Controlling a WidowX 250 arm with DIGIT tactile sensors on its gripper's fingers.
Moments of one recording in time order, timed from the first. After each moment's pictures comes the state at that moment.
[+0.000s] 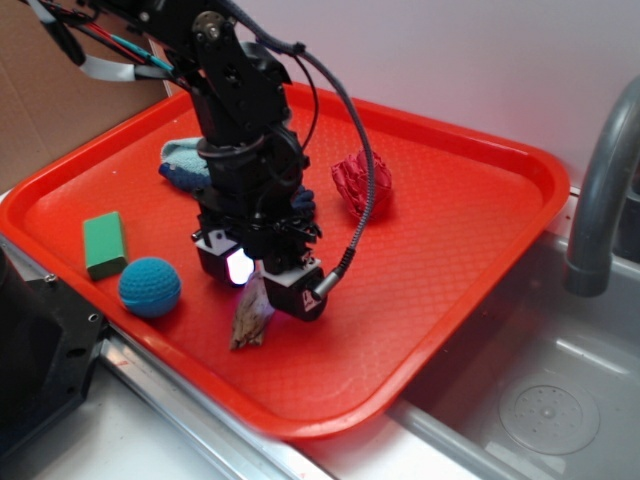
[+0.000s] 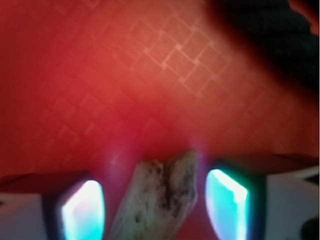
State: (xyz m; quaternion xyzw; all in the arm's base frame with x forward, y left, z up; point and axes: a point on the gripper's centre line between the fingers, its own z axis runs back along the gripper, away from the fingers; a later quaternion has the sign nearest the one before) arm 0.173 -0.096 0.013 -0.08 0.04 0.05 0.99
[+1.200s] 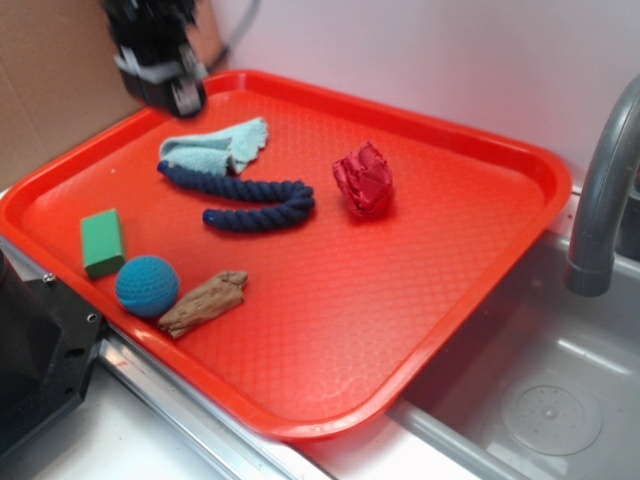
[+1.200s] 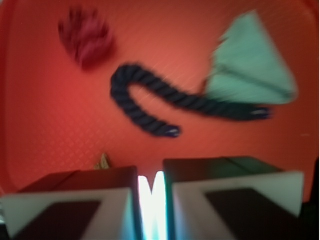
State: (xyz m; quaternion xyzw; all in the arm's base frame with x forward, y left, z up) arm 0.188 0.001 0.152 -0.05 -0.01 0.00 1.00
